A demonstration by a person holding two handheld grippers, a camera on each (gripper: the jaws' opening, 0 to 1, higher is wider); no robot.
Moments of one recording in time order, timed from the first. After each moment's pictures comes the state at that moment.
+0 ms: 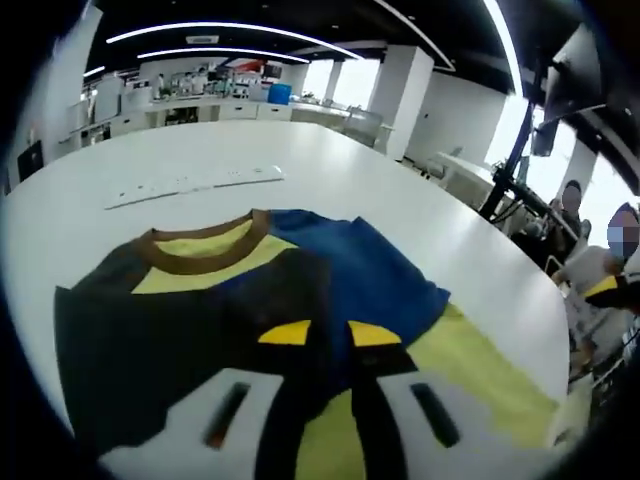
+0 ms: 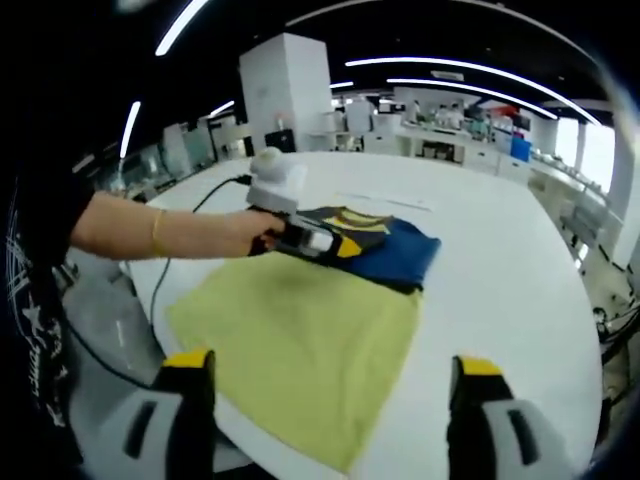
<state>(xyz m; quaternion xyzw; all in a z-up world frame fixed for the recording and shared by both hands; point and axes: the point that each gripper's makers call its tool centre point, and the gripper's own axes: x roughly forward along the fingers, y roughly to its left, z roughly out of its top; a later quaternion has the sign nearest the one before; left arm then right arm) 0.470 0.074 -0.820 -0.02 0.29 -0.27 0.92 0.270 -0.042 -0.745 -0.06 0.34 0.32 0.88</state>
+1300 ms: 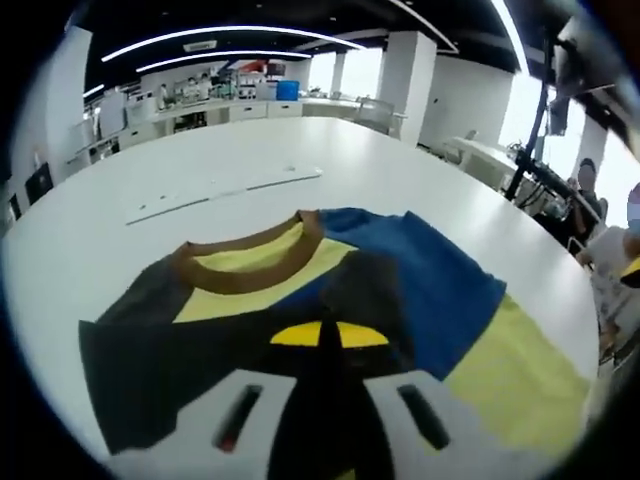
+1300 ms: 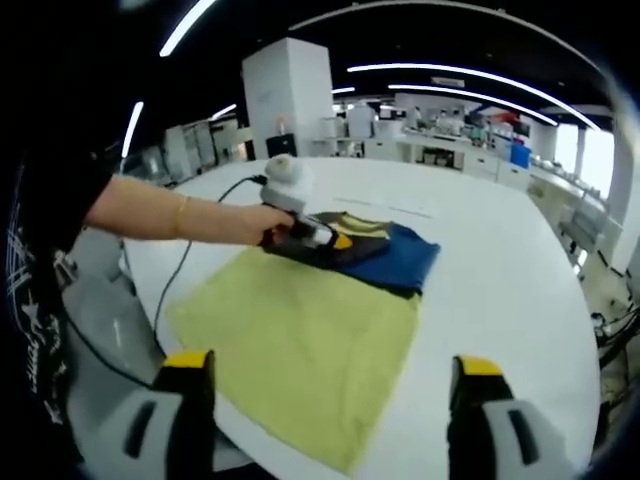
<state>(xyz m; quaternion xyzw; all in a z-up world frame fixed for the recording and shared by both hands) 0.499 0.106 -0.830 0.01 0.31 -0.24 0.92 0.267 -0.043 -0.742 -0.07 0.32 0.32 0.89</state>
